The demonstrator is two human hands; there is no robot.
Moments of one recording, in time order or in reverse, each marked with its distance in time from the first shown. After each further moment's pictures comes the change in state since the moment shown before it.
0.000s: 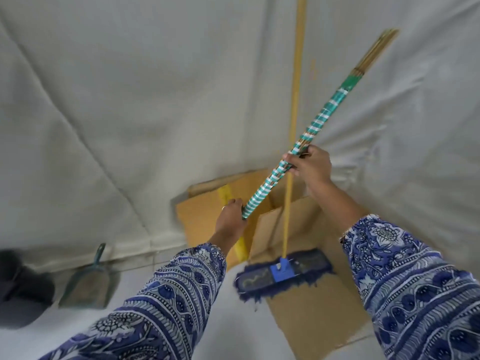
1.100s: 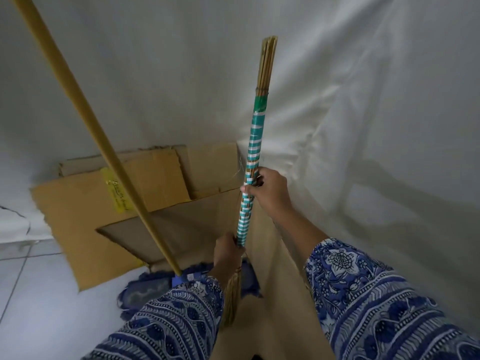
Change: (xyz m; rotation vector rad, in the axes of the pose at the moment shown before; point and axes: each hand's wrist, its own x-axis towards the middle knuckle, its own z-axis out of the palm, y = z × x) left_hand 0.221 0.290 0.470 -0.320 -0.127 -0.462; right_hand 0.356 0.223 -0.336 -0.431 -0.300 -0.068
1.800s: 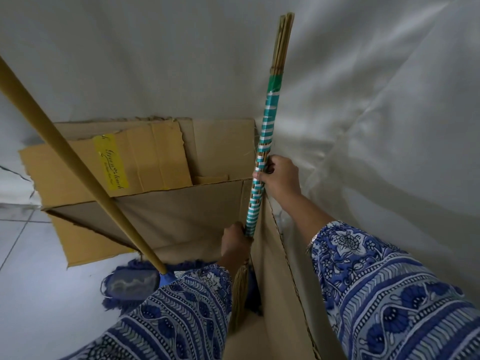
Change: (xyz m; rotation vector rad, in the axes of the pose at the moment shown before) left_hand 0.157 -0.019 0.104 0.033 0.103 -0.156; right_hand 0.151 0.136 0.045 -0.078 -0.141 0.011
